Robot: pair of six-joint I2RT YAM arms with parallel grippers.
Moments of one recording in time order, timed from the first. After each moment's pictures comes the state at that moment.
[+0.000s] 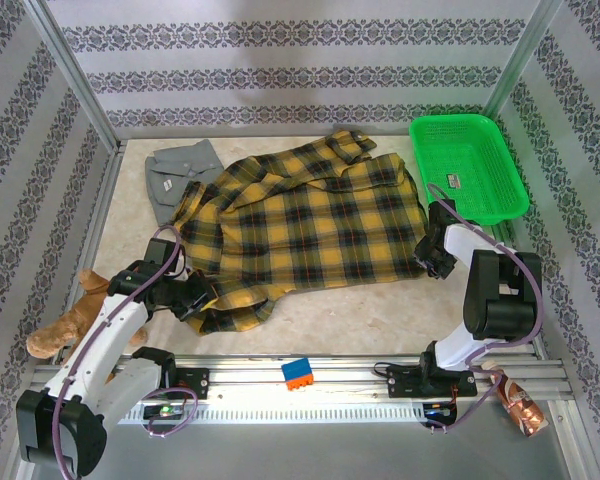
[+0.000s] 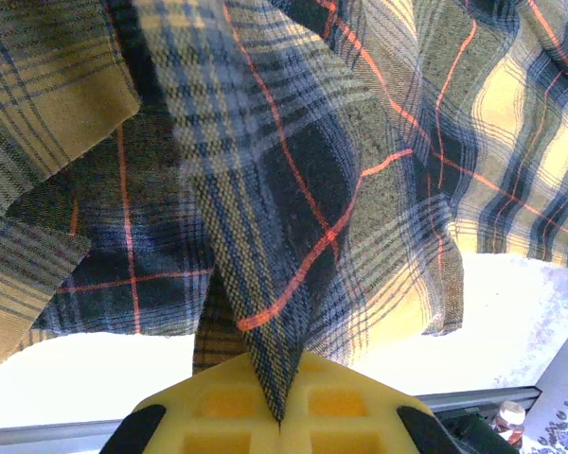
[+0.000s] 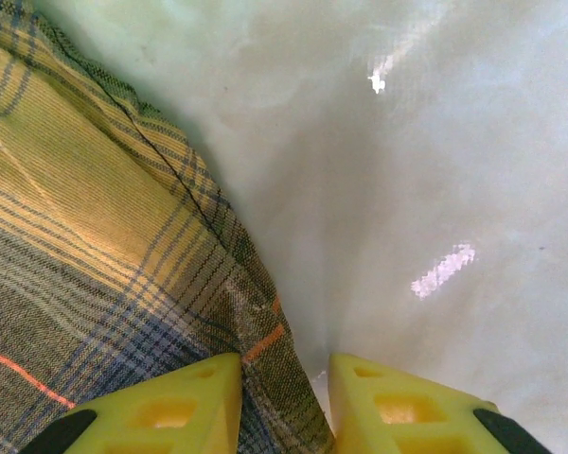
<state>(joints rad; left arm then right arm) -0.16 0.89 0.62 -0.91 0.43 -0.82 -0.11 1.59 0.85 -0.64 0.06 0.68</state>
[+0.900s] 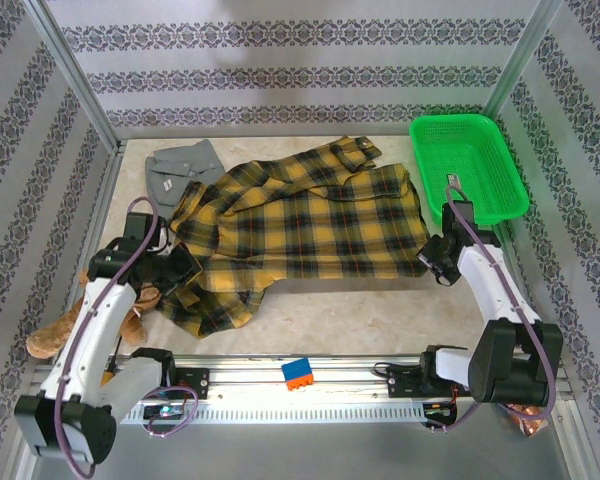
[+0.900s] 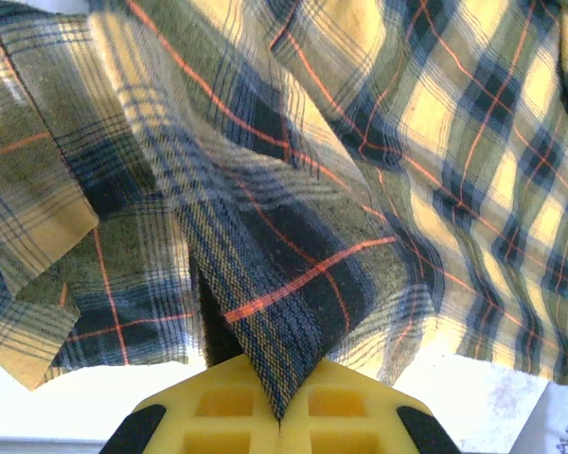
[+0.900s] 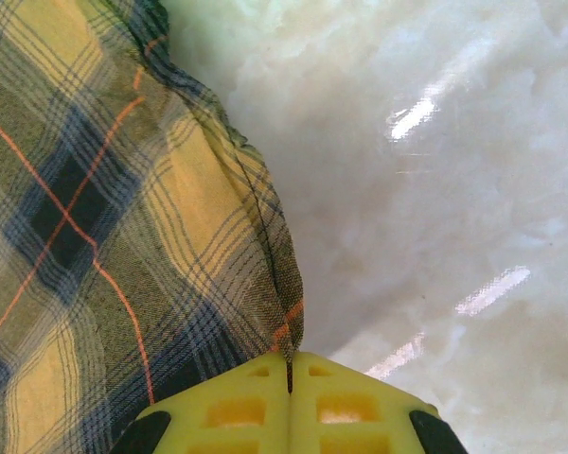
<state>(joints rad) -0.04 0.98 0.91 -1.04 0.34 -0.77 -0.11 1.25 0.85 -0.84 -0.01 0.69</state>
